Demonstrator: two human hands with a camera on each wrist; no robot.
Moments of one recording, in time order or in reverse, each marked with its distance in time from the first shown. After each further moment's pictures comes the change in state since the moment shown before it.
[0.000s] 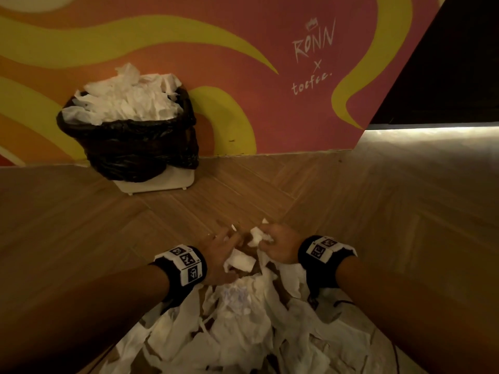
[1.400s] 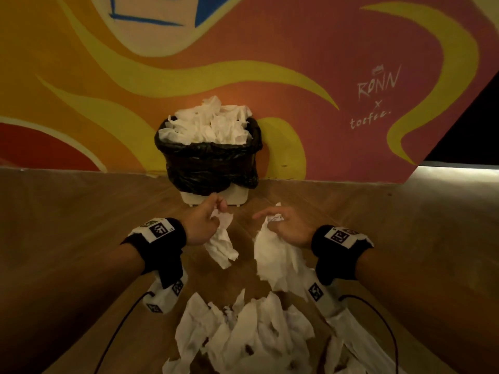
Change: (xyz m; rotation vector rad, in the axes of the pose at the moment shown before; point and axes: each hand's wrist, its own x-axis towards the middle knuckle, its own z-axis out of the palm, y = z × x) left_hand -0.103 -0.102 -0.094 -0.596 0.429 -0.178; right_hand 0.041 -0.126 -0.018 0.359 0.140 -0.200
